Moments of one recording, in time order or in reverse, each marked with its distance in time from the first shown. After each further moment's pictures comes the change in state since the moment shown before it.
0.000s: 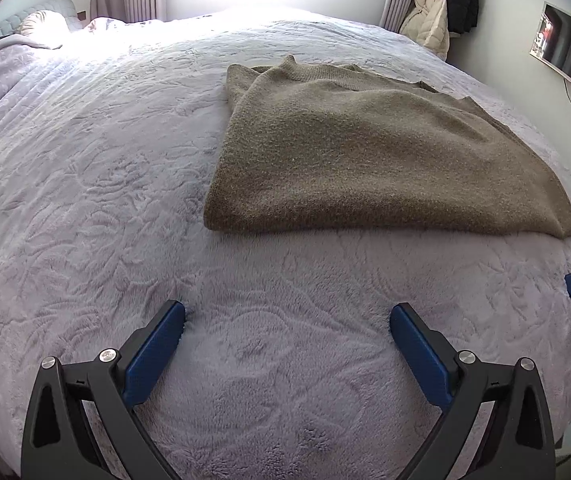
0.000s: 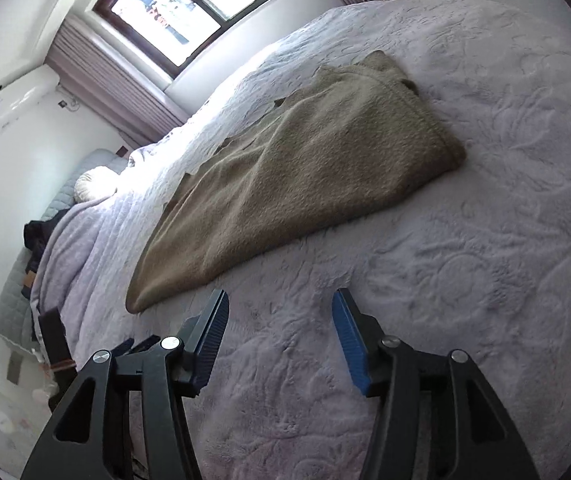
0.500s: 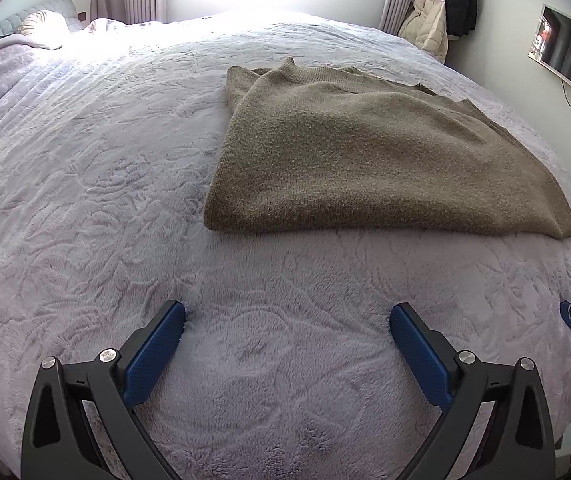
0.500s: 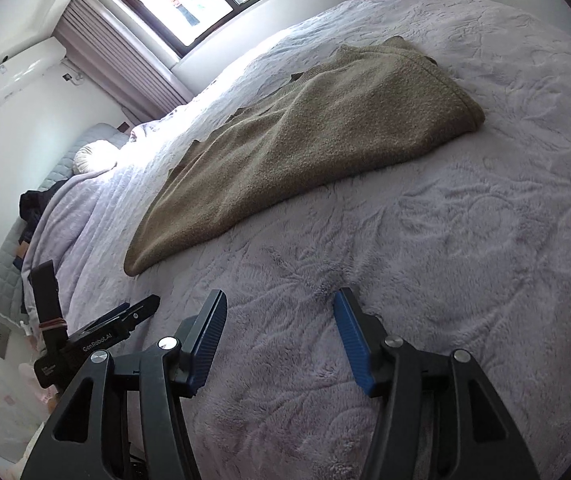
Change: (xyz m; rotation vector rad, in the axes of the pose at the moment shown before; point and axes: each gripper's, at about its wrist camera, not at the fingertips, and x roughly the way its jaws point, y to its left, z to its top) left arm -0.003 -0.001 -0.001 -0.005 -0.006 -0.002; right arm 0.001 0.010 -0.021 -0.042 0.041 -0.026
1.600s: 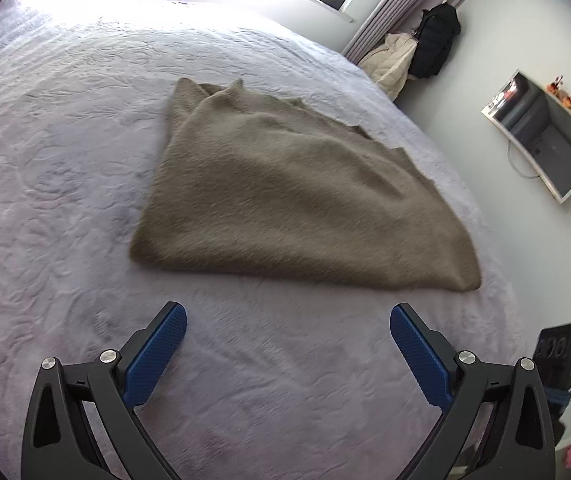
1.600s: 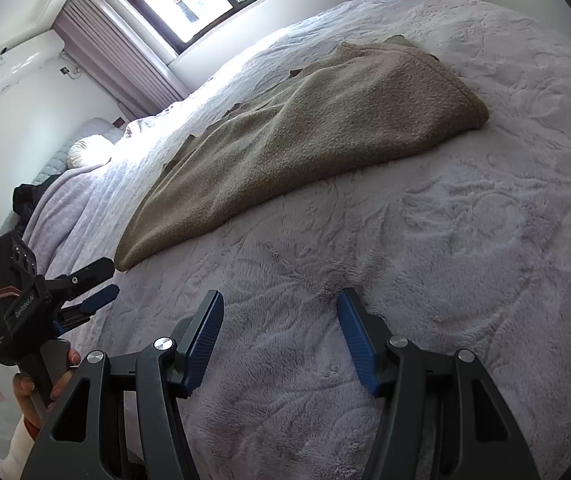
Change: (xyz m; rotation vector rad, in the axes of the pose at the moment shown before) left arm -0.017 0.002 0.025 -0.162 -0.026 -0.362; right arm 0.010 -0.003 -0.006 -0.020 -0.002 -0.023
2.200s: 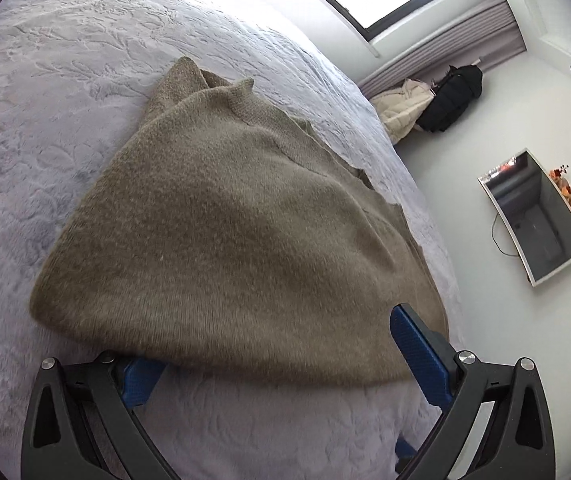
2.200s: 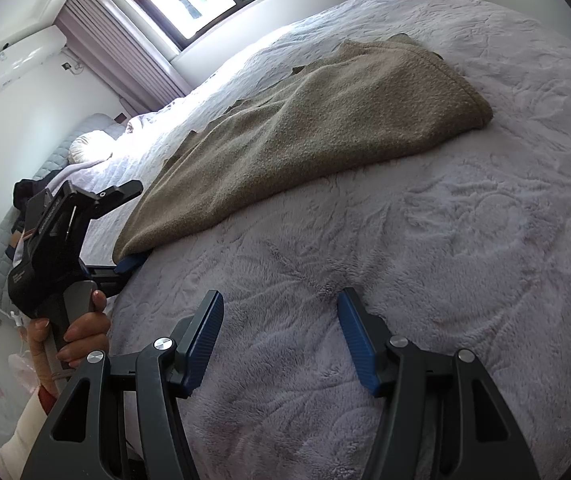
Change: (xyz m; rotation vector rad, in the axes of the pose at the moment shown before) left arm 0.055 0.008 0.038 -0.247 -0.065 -0.113; right arm 0.004 0.001 0.000 -0.010 0.012 0.005
